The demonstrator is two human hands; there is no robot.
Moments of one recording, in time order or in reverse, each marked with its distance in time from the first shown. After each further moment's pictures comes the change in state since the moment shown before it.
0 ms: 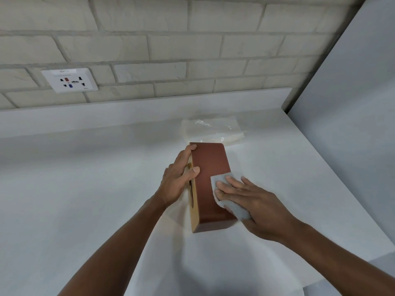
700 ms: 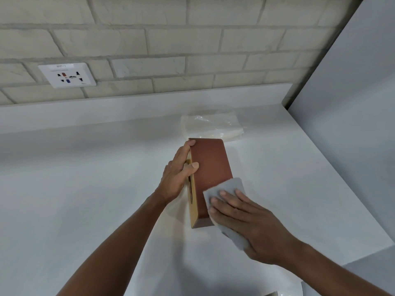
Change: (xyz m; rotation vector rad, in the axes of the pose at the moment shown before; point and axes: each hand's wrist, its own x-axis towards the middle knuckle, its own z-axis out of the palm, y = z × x) left_hand -0.001 0.000 0.003 -0.022 0.000 -0.035; right_hand -0.025 -0.020 0.014 -0.106 0.028 -0.201
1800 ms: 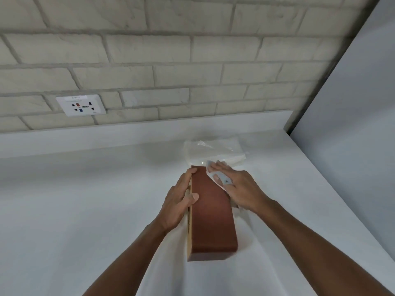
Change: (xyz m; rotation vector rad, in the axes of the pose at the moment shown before) left_hand -0.002 0.005 -0.001 0.001 -0.011 0.009; right_hand 0.109 0.095 -0.008 0.423 0.029 0.531
